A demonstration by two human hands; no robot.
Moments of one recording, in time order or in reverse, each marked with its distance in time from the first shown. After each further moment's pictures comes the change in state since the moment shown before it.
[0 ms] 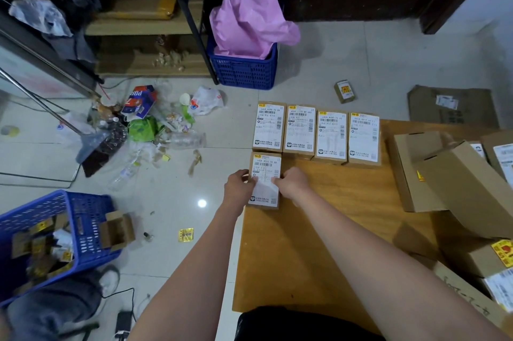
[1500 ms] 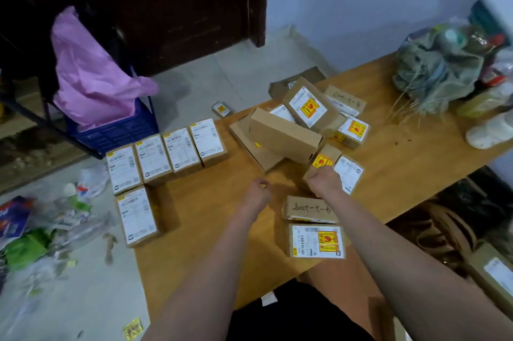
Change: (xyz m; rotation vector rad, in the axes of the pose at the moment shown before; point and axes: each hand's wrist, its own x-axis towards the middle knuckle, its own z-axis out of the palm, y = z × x) left_hand -0.189 0.070 0.275 0.380 -0.544 0.240; right_hand -0.168 0.270 -0.244 0.182 0.550 0.344
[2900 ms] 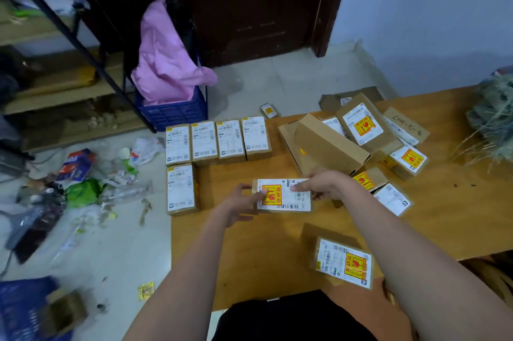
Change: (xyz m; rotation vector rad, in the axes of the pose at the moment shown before) left_hand -0.023 -0.074 -0.104 -0.372 -0.026 -0.131; right_hand -0.009 -0.088 0.029 -0.030 -0.673 -0.082
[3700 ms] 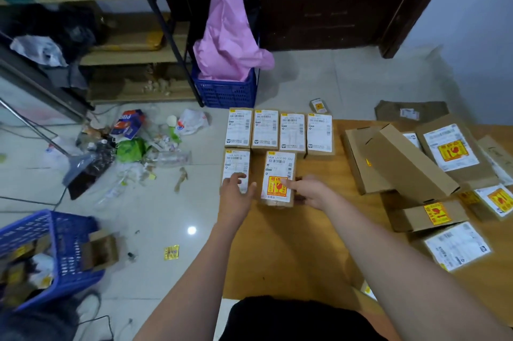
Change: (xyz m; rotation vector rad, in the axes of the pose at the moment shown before) left_hand -0.018 -0.062 -0.109 0.174 0.747 0.289; right_hand 0.058 -0.080 0.157 0.228 -0.077 -0.092
